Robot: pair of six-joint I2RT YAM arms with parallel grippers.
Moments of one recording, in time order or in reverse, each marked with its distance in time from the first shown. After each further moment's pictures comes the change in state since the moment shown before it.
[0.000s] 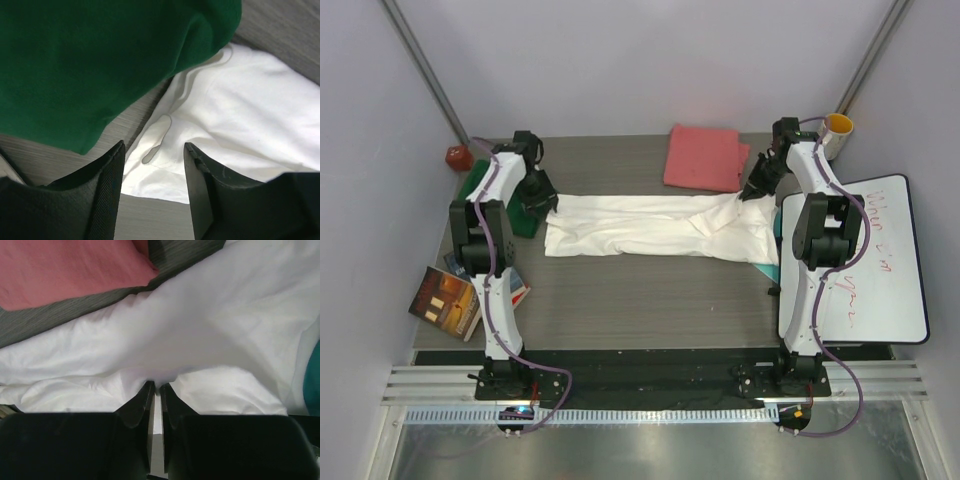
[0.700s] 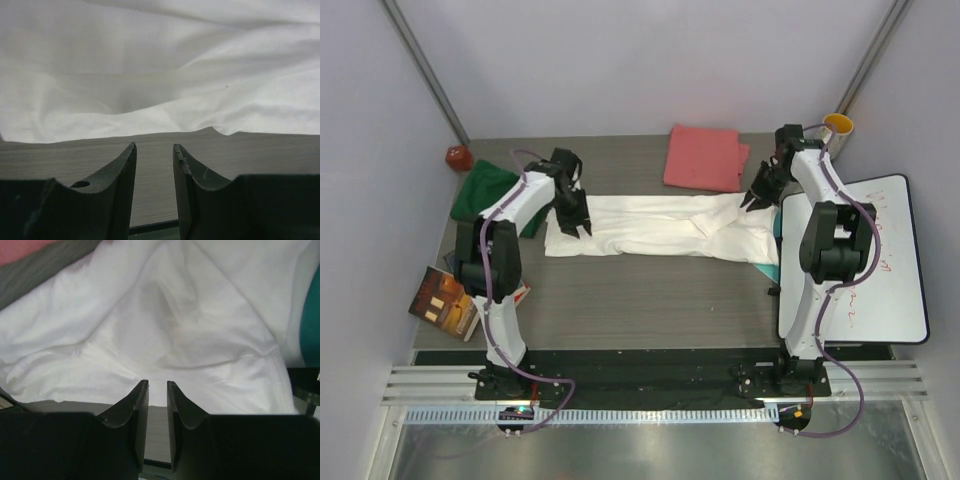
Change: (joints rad) left arm -0.212 -0.248 -0.317 0.110 0.130 0.034; right arm 0.010 -0.151 -0.179 0.014 0.025 0.002
